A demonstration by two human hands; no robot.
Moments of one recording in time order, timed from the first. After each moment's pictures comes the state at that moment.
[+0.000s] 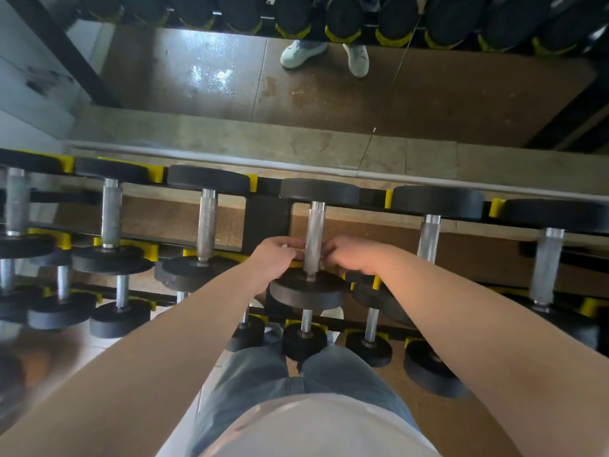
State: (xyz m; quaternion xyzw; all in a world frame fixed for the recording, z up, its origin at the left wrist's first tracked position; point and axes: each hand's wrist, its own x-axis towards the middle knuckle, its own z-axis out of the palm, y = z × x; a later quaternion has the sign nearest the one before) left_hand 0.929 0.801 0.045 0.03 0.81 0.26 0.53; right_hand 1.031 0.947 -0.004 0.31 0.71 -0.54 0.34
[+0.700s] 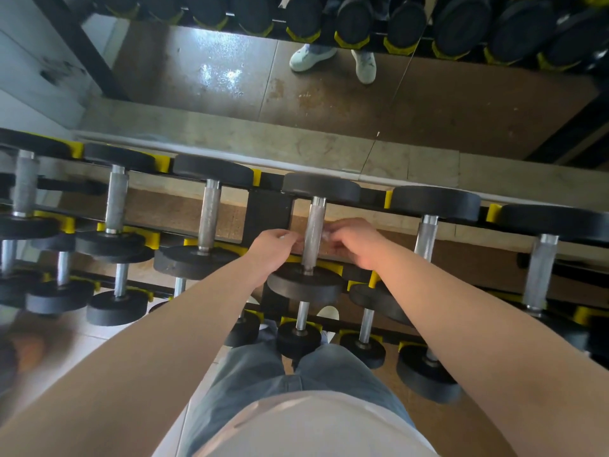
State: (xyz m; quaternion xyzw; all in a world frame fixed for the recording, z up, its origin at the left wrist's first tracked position) left_hand 0.939 0.798 0.050 0.00 0.83 0.28 0.48; right_hand 1.034 0.949 0.001 0.45 0.53 -0.70 0.15
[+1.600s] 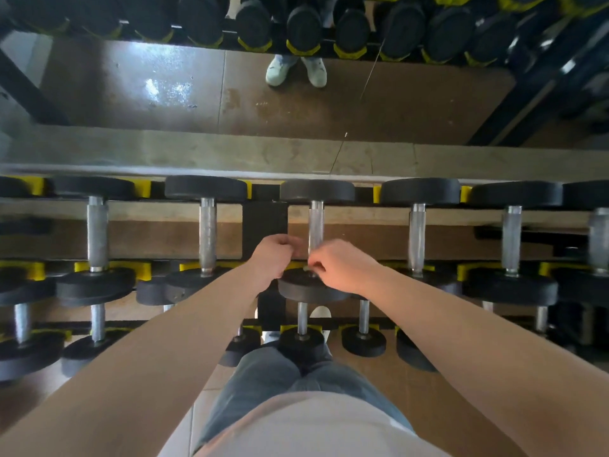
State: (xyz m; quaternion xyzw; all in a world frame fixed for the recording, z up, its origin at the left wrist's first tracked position) left_hand 0.911 0.785 0.036 0.07 0.78 0.31 0.53; right_hand 1.040 0.887 0.041 0.18 0.92 -0.28 0.21
